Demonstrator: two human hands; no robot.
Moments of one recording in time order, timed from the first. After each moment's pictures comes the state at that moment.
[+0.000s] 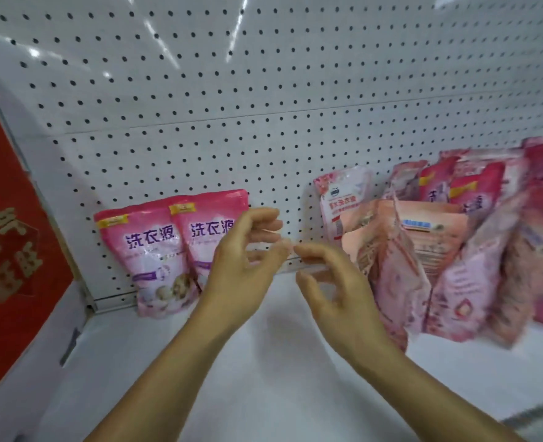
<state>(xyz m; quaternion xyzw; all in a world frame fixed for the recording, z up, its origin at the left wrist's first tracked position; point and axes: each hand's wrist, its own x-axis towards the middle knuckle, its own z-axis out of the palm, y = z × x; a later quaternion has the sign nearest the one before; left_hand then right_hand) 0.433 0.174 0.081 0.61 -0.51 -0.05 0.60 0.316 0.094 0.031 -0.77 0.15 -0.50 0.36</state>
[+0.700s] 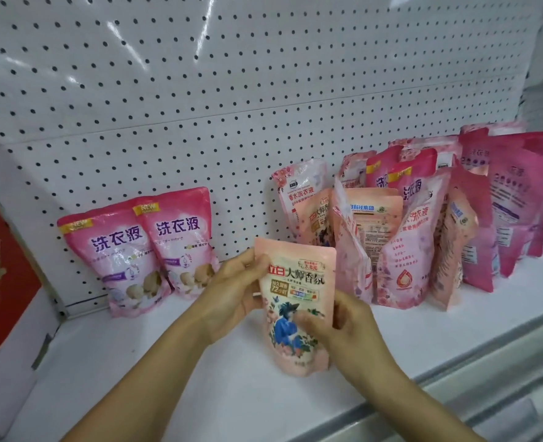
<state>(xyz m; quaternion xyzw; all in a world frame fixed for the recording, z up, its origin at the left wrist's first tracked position) 0.422 0.155 0.037 0.52 -0.43 -0.43 0.60 0.244 0.106 -0.008 -0.68 0.26 -0.41 0.54</state>
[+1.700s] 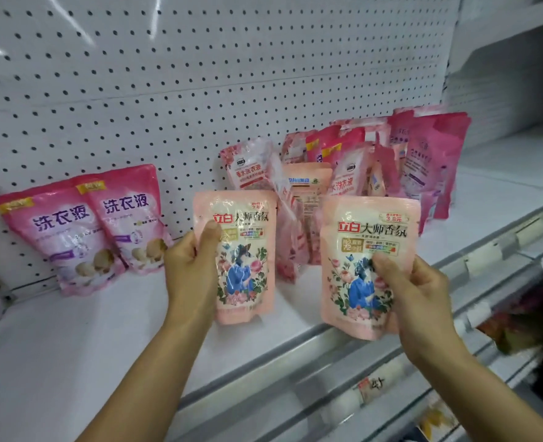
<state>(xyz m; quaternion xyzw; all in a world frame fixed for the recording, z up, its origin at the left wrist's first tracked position) 0.330 0.176 0.037 0.58 -0.32 -0.16 0.73 0.107 0.104 -0.001 -0.48 0.34 -0.59 0.55</state>
